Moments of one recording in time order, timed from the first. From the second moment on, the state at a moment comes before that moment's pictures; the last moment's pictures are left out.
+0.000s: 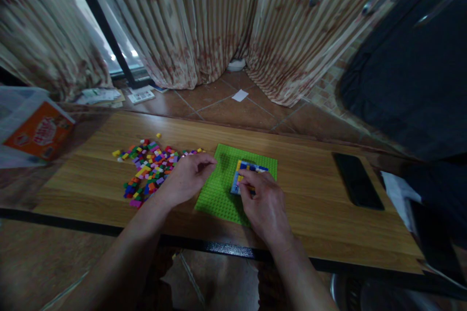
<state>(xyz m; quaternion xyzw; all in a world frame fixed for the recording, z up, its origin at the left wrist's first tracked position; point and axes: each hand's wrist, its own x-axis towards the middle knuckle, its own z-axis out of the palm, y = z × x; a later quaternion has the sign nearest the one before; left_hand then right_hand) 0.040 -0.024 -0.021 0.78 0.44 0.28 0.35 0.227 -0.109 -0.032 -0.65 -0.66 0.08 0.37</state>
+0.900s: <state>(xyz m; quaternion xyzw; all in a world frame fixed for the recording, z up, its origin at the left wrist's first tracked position) 0.028 -0.019 -0.018 0.74 0.46 0.33 0.37 0.212 -0.112 -0.024 -0.67 -0.56 0.06 0.48</state>
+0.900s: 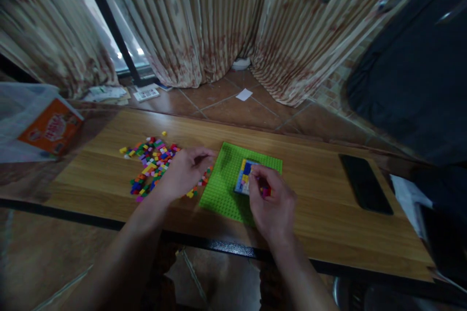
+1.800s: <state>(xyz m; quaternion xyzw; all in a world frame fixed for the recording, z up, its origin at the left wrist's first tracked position) -0.007 -0.005 -0.011 0.52 0.52 0.53 0.41 0.135 -0.089 -0.057 -0.61 -0.70 0.14 0.33</state>
